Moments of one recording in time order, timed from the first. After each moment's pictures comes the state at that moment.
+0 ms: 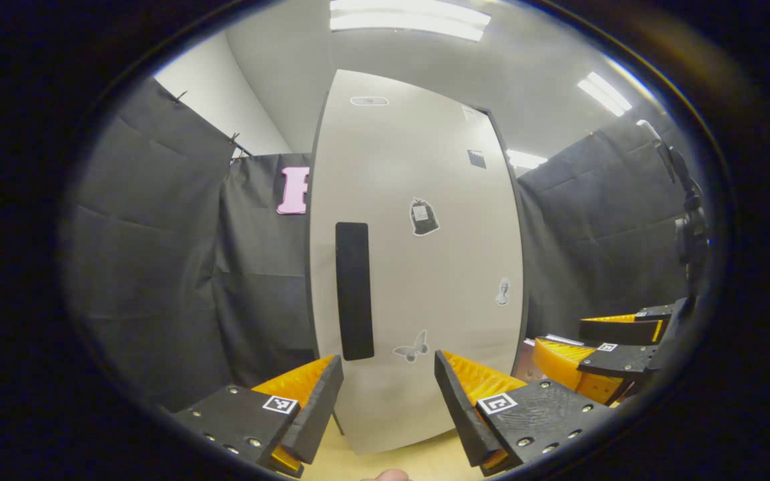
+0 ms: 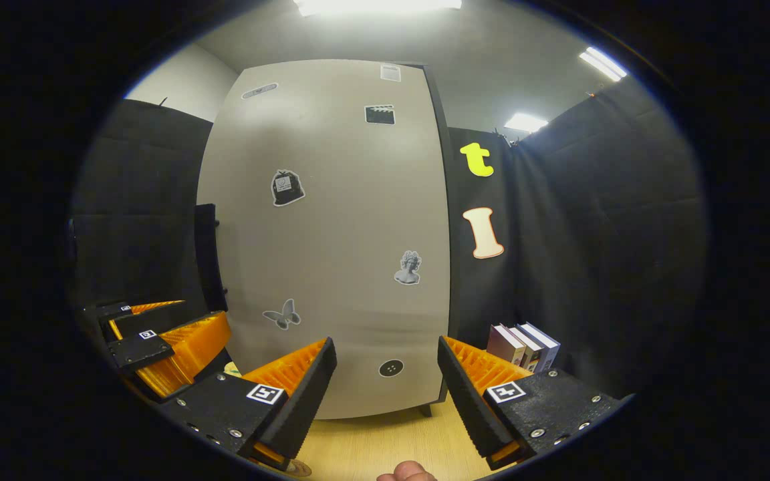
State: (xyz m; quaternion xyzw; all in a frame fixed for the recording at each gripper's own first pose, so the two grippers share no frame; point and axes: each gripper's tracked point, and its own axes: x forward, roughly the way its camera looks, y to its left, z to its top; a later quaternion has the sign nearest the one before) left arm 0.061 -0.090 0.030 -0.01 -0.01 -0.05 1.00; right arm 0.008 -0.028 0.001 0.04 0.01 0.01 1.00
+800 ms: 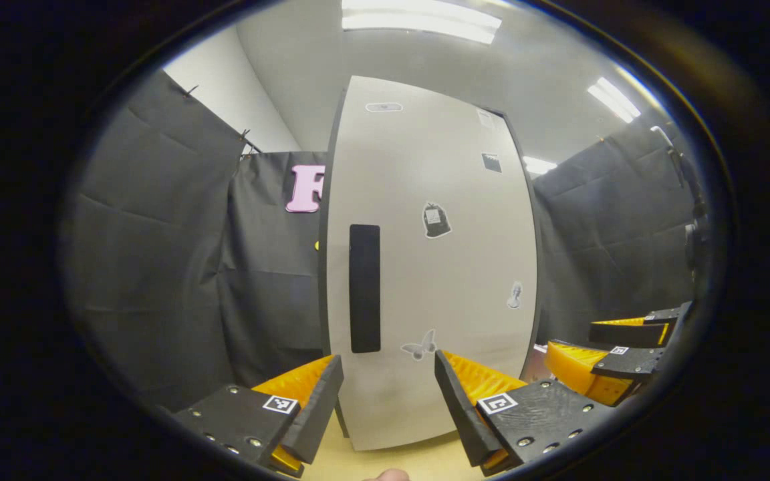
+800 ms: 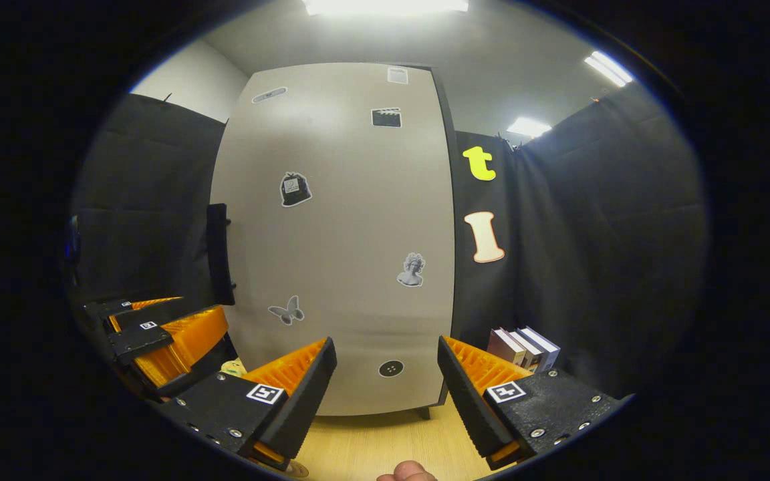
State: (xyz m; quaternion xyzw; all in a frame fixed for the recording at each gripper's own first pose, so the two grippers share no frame) left arm 0.065 -0.080 0.029 -0.03 -0.01 -0.04 1.00; right arm 0.011 -0.024 0.005 0.03 0.00 0.01 1.00
